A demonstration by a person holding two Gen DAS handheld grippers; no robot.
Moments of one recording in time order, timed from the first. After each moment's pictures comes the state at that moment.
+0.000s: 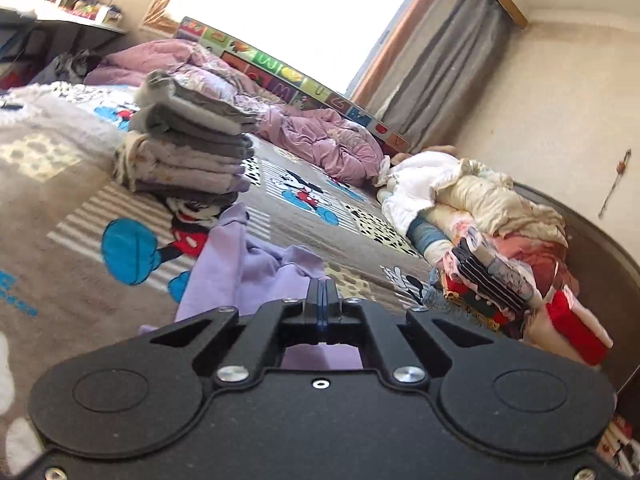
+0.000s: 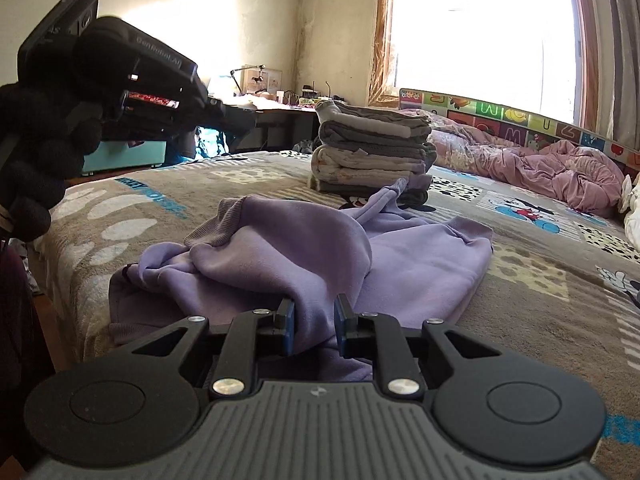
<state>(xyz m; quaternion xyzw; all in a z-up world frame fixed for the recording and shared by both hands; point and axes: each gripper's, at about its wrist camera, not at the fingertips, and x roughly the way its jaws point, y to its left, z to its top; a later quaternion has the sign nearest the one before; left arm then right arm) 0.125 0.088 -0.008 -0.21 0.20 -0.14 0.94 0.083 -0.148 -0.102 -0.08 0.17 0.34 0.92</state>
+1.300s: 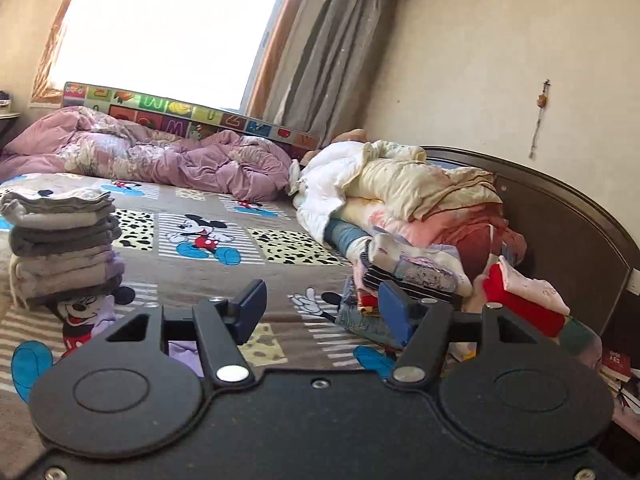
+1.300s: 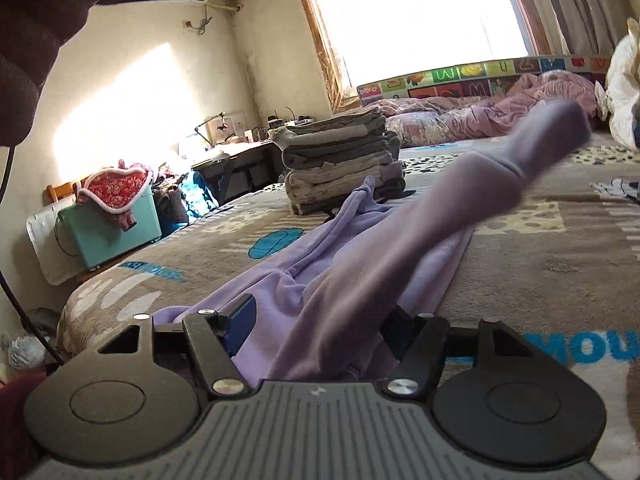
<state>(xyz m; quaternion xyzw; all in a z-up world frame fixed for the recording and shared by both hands) 0.144 -0.011 0.083 -0.09 0.16 -0.22 0.96 0.102 -0.201 -0.106 0.12 0.20 0.32 0.92</state>
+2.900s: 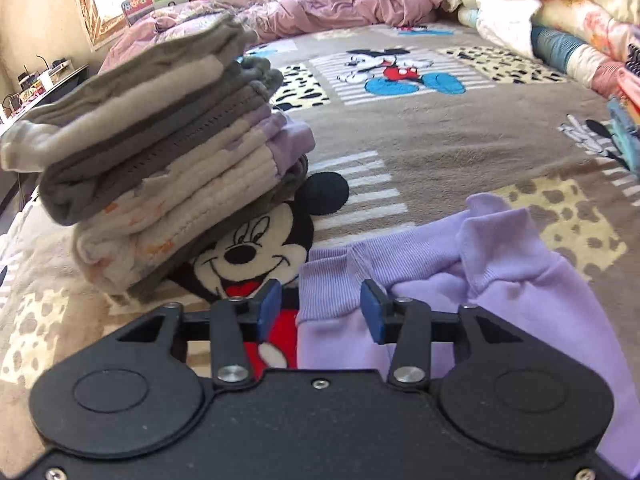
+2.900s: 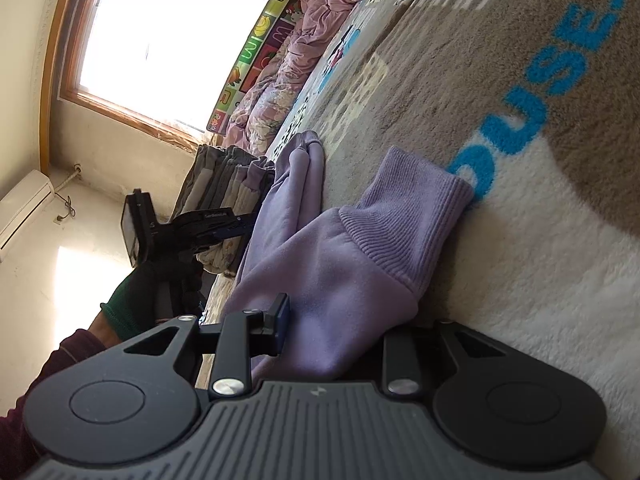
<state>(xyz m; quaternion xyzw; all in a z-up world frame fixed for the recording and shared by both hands) 0.383 0.057 -0.055 0.10 0.36 -0.06 0.93 0.159 -0.267 -0.187 0.49 0.29 0.20 0.80</state>
